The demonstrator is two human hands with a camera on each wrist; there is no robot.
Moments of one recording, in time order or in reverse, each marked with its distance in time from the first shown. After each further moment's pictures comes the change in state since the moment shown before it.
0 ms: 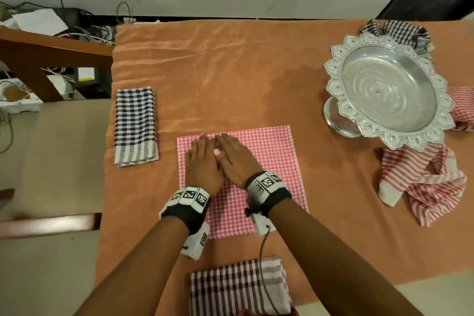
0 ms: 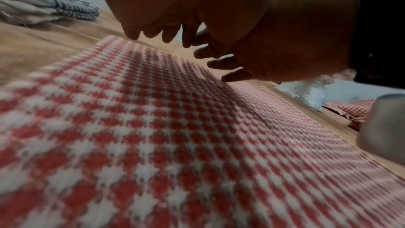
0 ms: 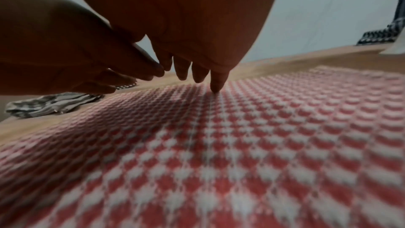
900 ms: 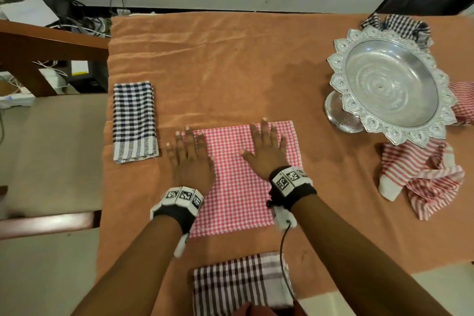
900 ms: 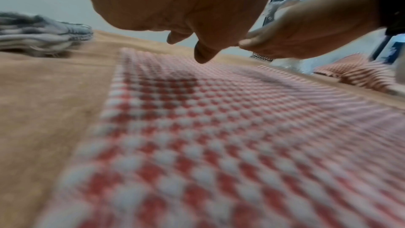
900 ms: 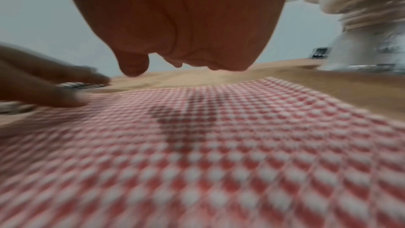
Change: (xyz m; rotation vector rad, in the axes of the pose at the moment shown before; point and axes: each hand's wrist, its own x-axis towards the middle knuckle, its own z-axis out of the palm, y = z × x) left_hand -0.006 -0.025 0.004 0.302 0.064 -0.044; right_hand -0.014 0.042 -0.020 -0.201 -0.018 0.289
